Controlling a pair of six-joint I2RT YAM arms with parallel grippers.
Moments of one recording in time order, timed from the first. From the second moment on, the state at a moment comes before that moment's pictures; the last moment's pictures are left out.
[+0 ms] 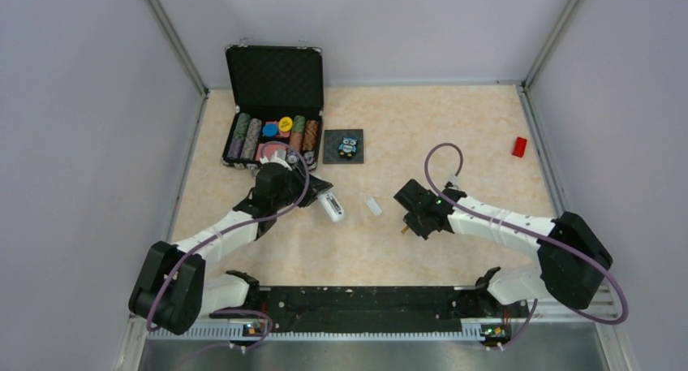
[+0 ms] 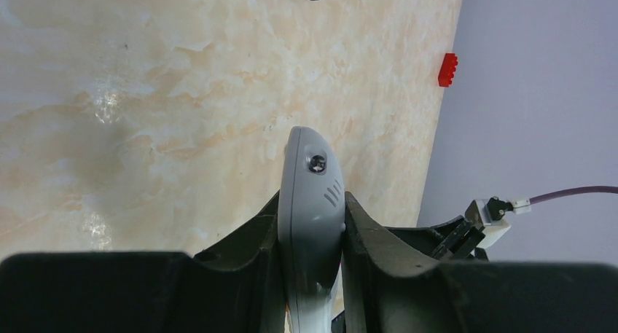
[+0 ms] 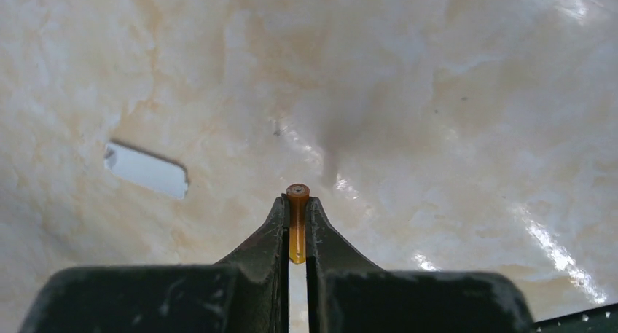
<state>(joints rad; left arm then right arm) -0.39 1.21 0.50 0.22 0.26 -1.10 0.83 1.32 0.76 -0.67 0.37 1.54</state>
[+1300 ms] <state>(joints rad) -0.33 1.04 0.44 0.23 0.20 -1.07 0.76 1.35 0.86 -0.52 0.05 -0.17</state>
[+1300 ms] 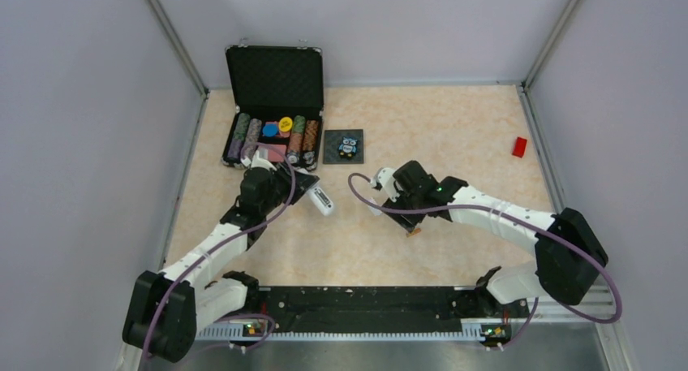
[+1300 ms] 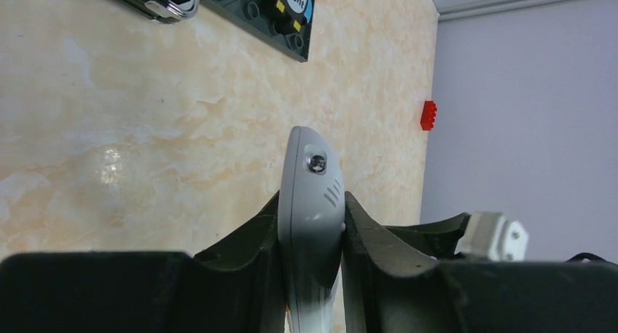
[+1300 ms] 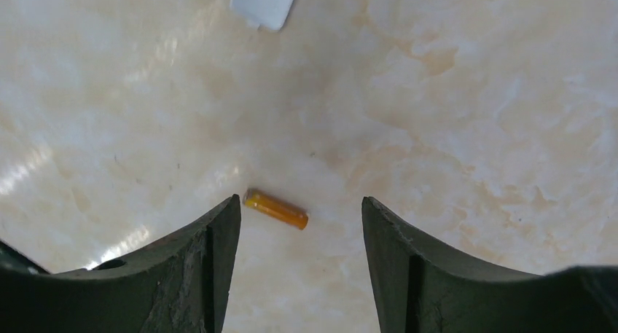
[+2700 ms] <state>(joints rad) -0.24 1.14 0.49 0.23 0.25 -1.05 0.69 1.51 0.81 -0.61 -0.16 -0.69</state>
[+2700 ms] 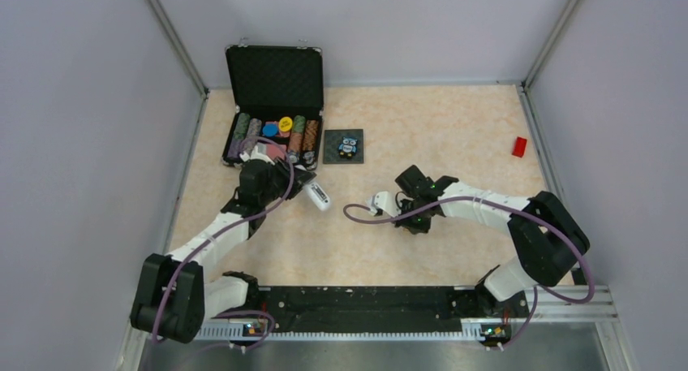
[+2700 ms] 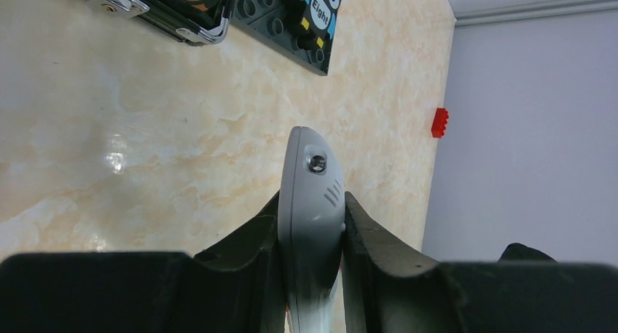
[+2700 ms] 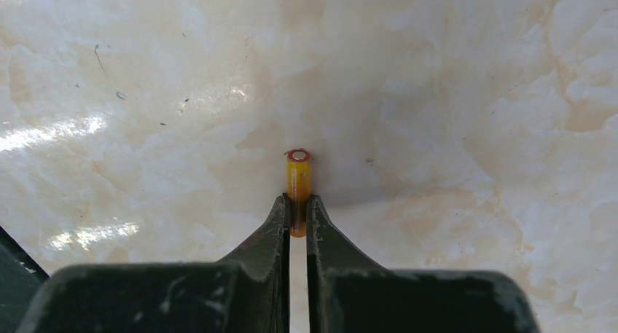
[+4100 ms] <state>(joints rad) -0.55 1.92 0.92 1.04 0.81 -1.41 0.68 1.39 1.34 -0.97 -0.11 0.60</state>
